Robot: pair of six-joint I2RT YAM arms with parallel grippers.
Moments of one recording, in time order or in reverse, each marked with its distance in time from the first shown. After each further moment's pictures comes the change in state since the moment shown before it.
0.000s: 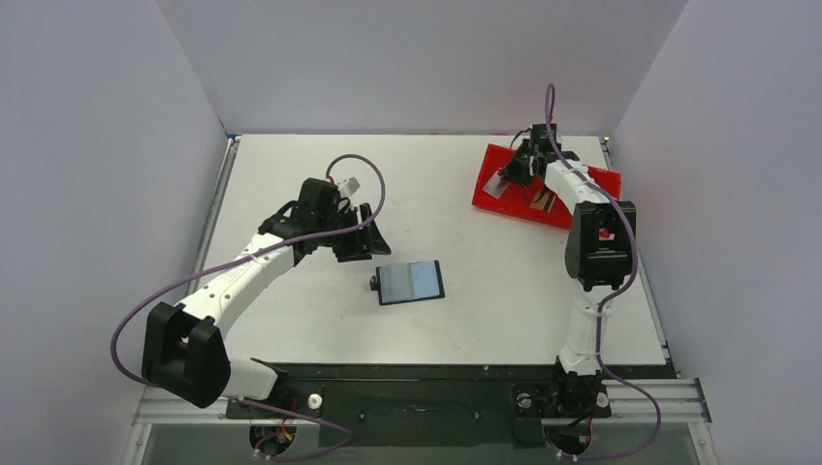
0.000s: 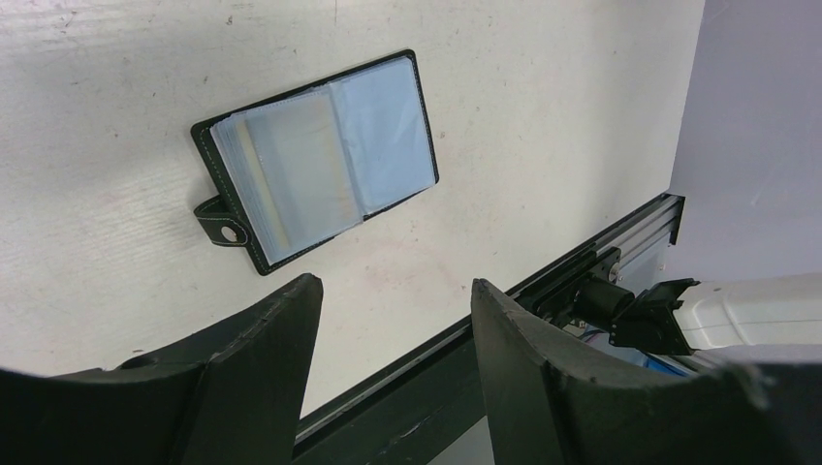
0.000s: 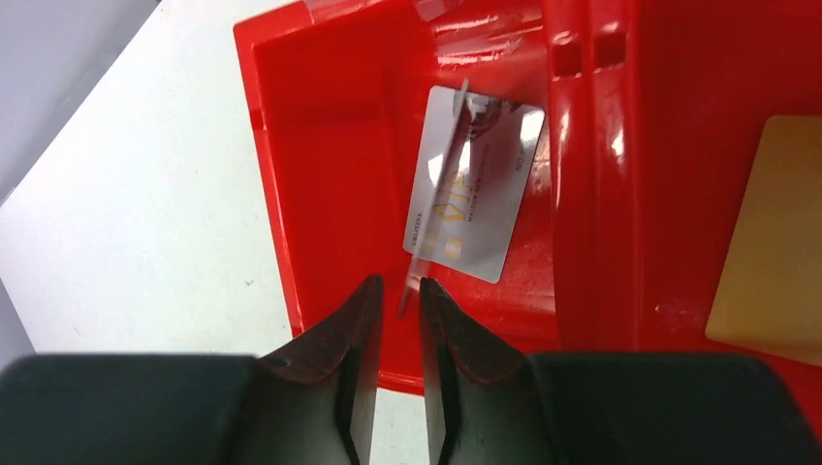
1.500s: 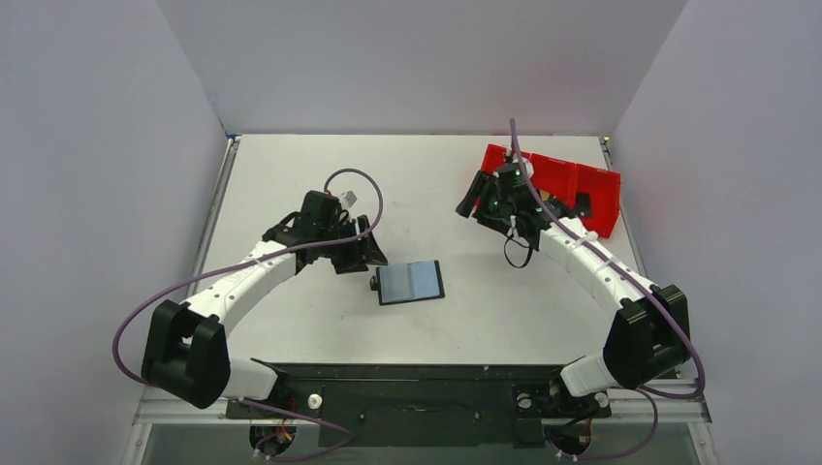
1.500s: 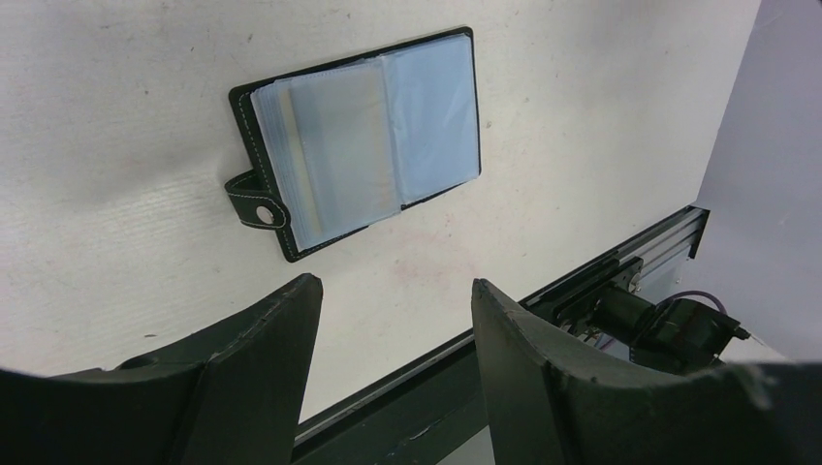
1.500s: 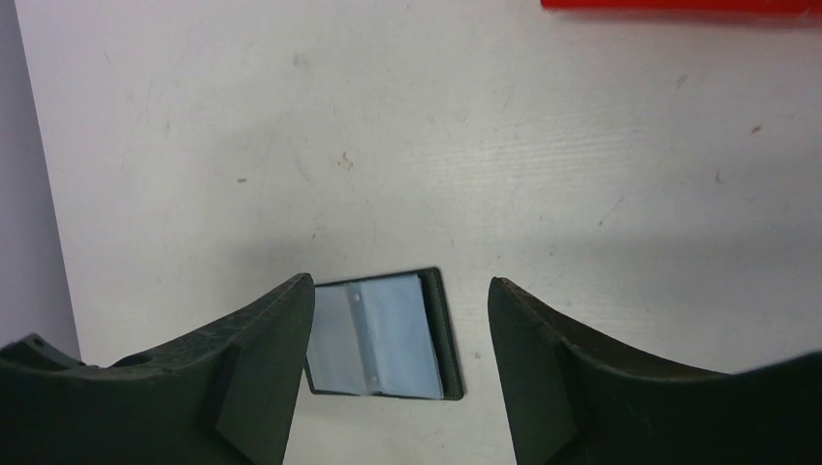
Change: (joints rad) left arm 0.000 -0.006 -0.096 0.040 -0.028 -0.034; right arm 0.333 -0.664 -0.512 -0.060 0.137 -0.003
